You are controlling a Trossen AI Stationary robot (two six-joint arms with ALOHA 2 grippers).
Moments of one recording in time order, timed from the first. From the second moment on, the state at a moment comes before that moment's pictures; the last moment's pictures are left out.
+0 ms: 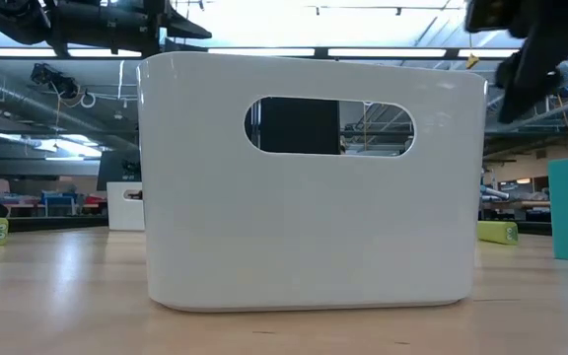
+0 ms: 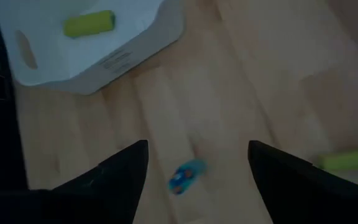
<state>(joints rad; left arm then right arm) 0.42 0.80 0.50 0.42 -0.01 -0.45 0.44 1.13 0.83 -0.74 0.17 0.82</state>
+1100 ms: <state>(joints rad) 0.42 0.80 0.50 0.42 -0.03 -0.45 0.60 1.47 0.83 -0.73 0.25 1.25</state>
